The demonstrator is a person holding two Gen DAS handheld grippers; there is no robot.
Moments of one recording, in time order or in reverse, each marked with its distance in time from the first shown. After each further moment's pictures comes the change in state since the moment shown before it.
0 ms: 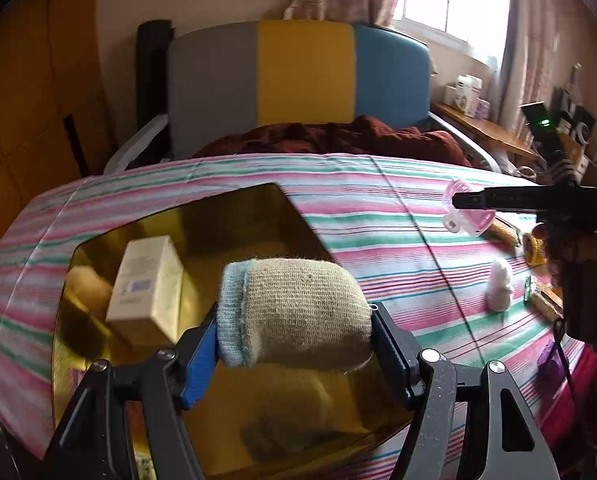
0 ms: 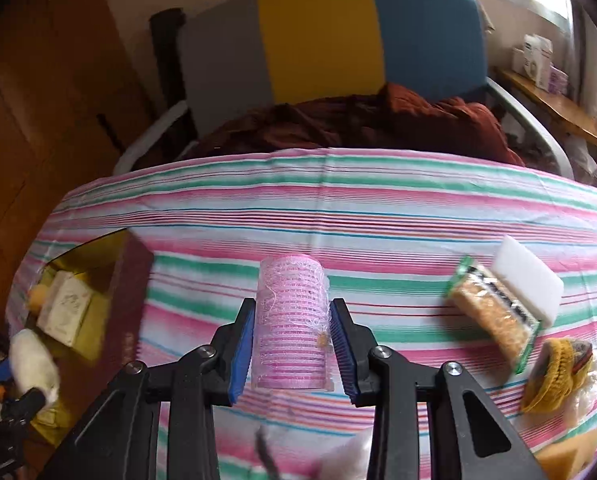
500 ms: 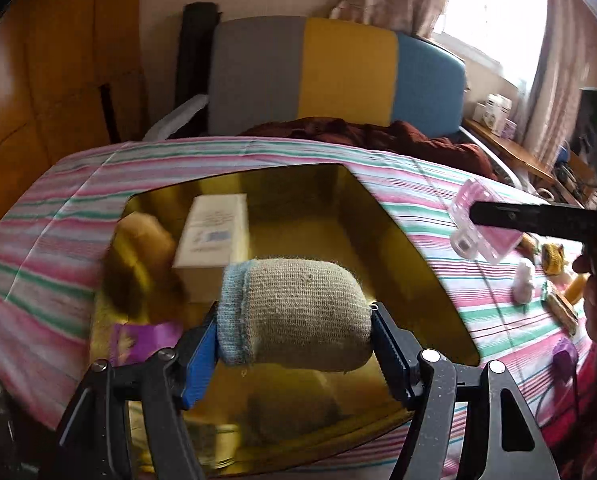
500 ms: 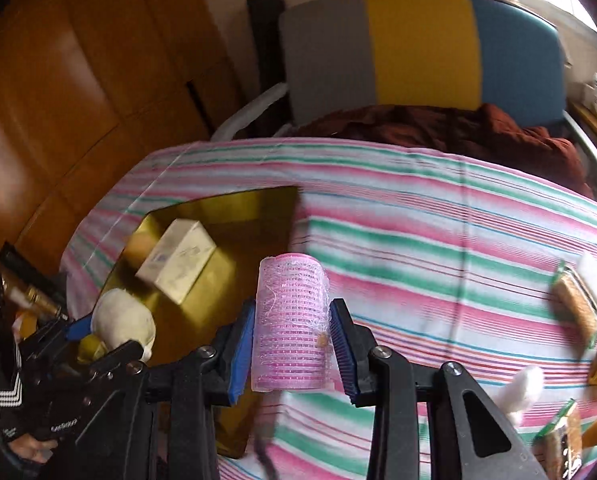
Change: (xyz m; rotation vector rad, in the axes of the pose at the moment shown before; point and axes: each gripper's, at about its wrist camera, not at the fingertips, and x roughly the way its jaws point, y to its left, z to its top) left arm -0.020 0.065 -0.034 -0.119 0.004 0.048; right arm -0.023 0.135 -0.035 -0.164 0.025 0.190
